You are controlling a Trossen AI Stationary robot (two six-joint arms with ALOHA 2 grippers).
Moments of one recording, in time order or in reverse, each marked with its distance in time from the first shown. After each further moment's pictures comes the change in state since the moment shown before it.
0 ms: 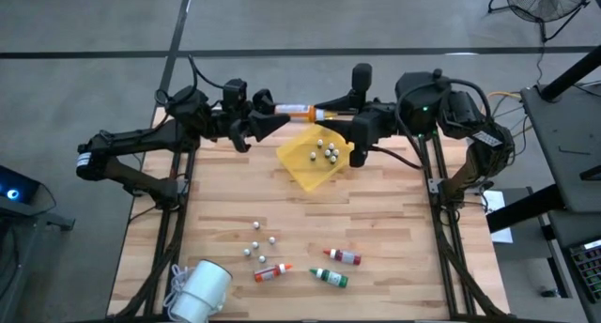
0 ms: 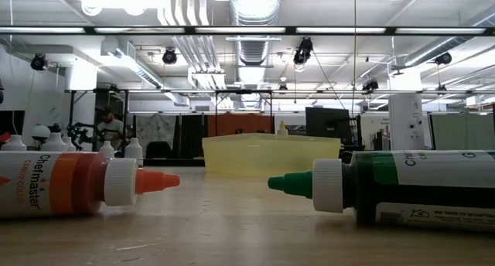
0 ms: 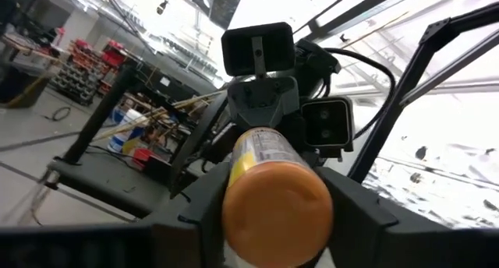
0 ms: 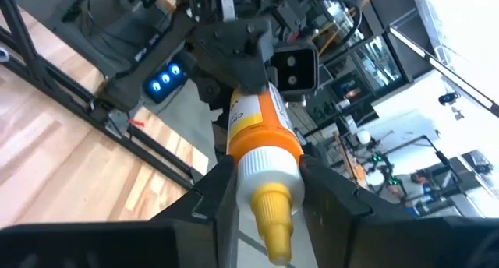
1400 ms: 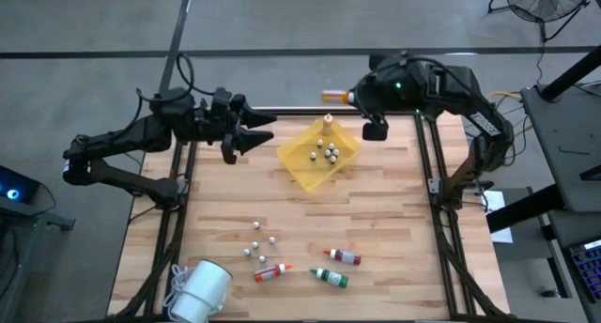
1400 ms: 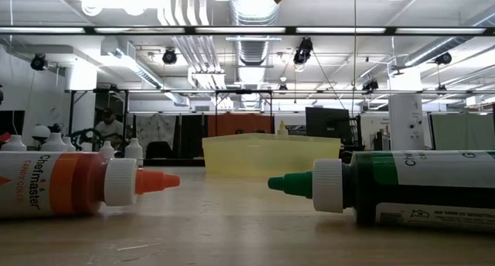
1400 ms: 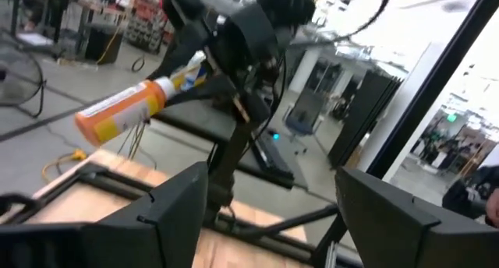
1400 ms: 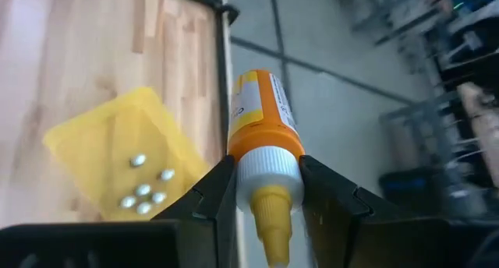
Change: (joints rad) left arm 0.001 -0.161 -0.005 -0.494 -0.060 0.212; right arm -0.251 -0.014 -0.010 -0.515 0.077 0.361
